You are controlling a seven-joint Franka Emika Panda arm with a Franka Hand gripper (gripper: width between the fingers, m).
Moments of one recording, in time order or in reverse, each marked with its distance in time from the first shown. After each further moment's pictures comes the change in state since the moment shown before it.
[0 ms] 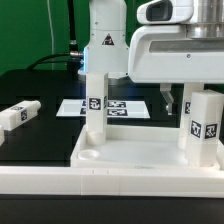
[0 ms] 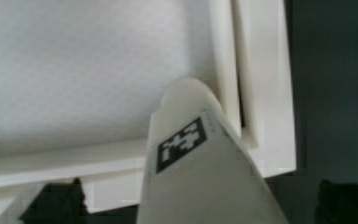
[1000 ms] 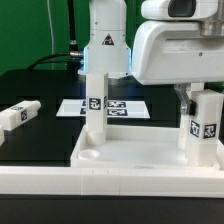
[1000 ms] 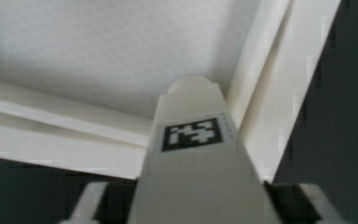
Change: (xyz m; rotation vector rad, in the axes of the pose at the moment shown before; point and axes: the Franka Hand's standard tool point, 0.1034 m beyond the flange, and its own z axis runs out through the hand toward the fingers) arm 0.001 -0.002 -0.001 -0.033 0.005 -0.325
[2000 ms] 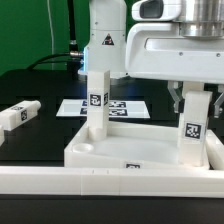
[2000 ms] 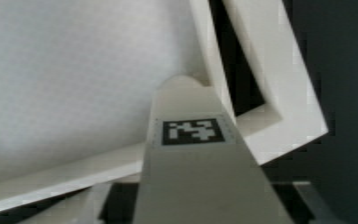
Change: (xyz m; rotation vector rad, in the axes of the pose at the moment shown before) arm -0.003 0.014 0.001 0.010 0.005 0.708
